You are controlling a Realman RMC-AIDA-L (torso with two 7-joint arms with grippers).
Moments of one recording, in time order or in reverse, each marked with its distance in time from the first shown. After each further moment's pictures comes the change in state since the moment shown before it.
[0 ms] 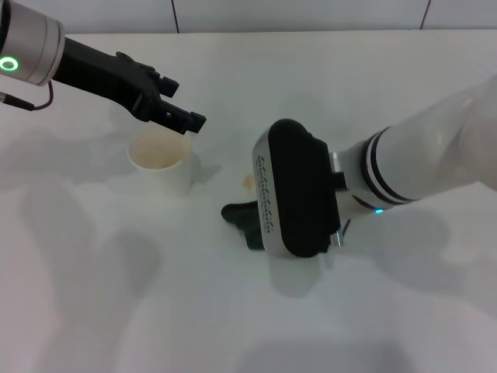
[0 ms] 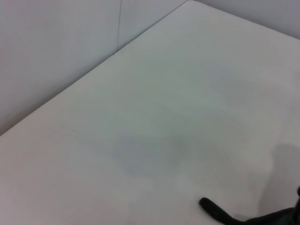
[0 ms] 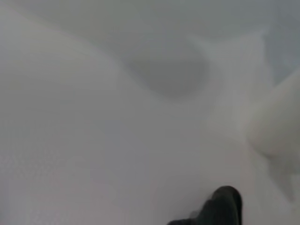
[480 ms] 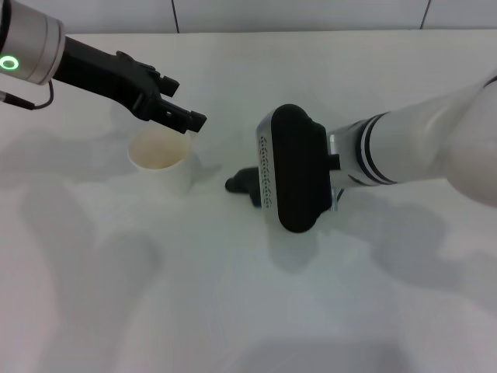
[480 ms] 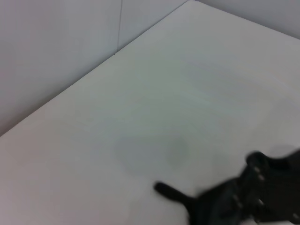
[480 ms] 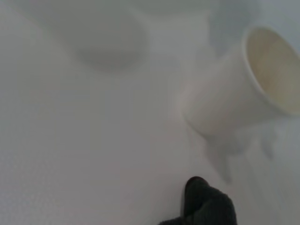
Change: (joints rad) left arm -0.002 0.000 0.000 0.000 0.001 -0.001 -0.004; right arm 0.031 0.002 -0.031 0.152 -0.128 0.243 0.044
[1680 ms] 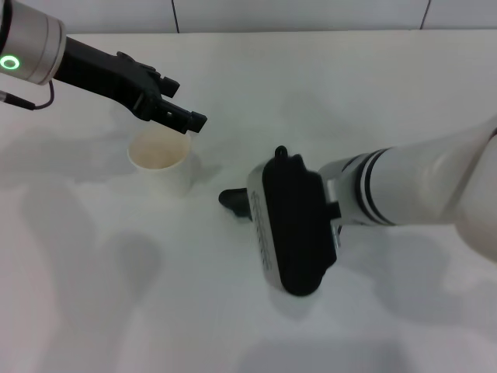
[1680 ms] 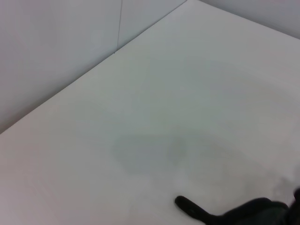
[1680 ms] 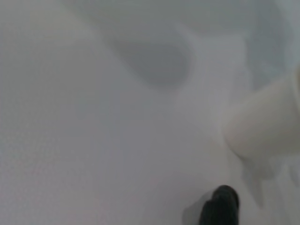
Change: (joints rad) left arm -0.002 0.000 0.000 0.002 0.004 0.000 -0.009; right arm -0.103 -0.002 -0.106 -0.202 -0.105 -0.095 0.011
